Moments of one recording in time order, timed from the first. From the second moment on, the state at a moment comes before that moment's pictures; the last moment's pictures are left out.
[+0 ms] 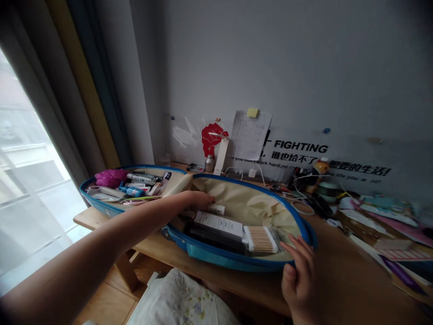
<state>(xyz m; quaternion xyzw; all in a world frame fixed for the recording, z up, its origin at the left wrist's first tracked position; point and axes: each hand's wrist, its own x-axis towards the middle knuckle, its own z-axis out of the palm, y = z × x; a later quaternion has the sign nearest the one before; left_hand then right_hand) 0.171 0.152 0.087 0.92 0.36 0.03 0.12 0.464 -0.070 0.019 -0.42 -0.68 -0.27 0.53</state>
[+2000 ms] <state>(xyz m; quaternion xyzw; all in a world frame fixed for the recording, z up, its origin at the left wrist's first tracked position) -0.100 0.188 0.127 0.74 0.67 -0.08 -0.06 0.464 -0.073 0.019 -0.44 -0.68 -0.27 0.52</state>
